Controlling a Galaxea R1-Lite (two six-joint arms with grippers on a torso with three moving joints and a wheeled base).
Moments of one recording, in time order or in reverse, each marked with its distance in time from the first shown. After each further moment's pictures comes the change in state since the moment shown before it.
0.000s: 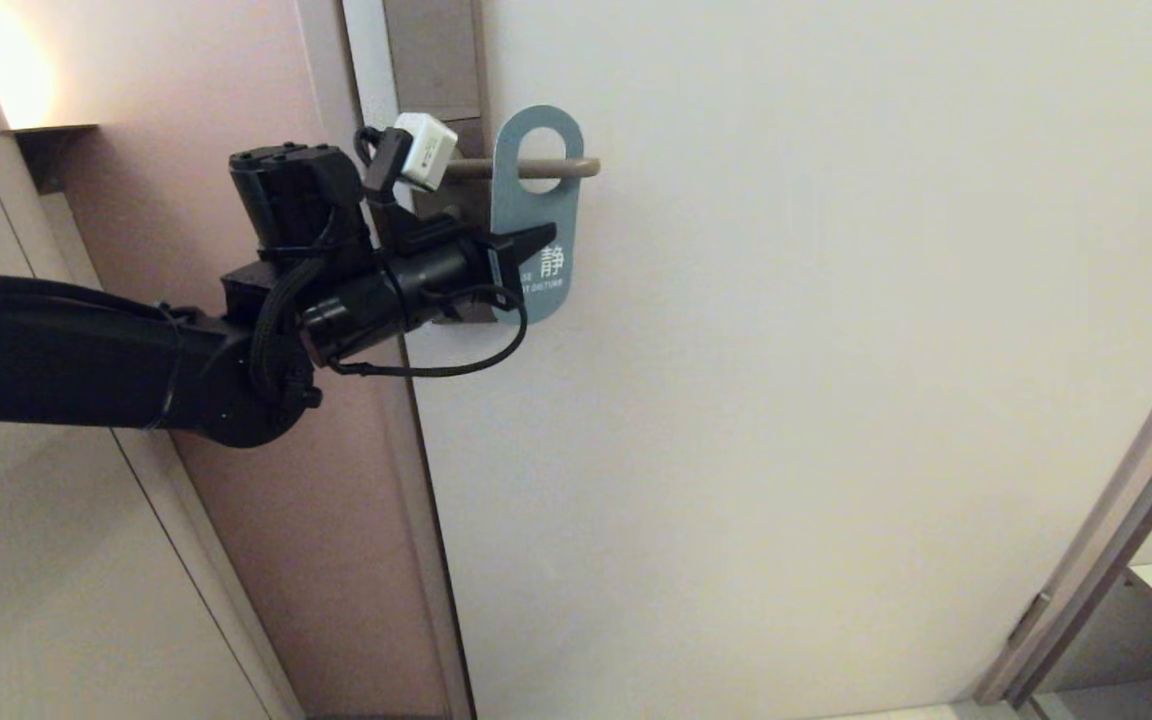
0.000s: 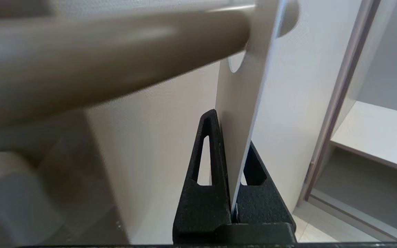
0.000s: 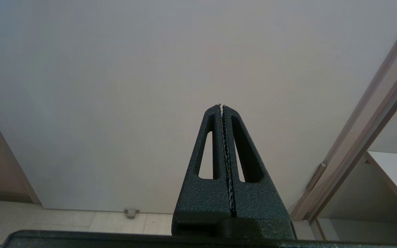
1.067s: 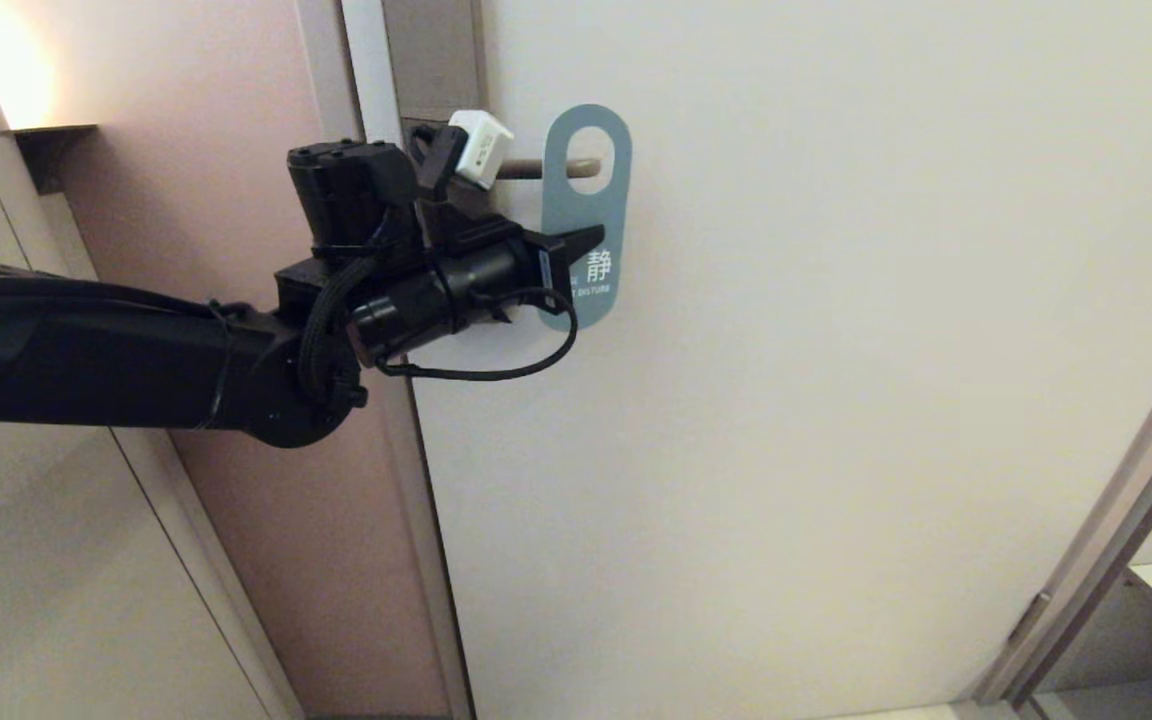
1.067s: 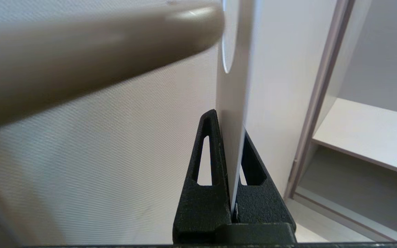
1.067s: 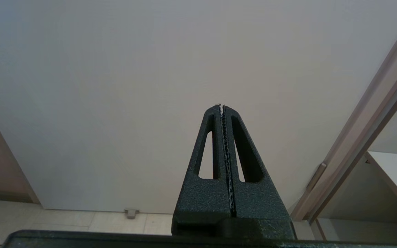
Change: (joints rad) left arm -0.086 0.030 -0.064 0.038 0.028 0.000; right arm 0.000 0.000 0.000 0.000 -0.001 0.000
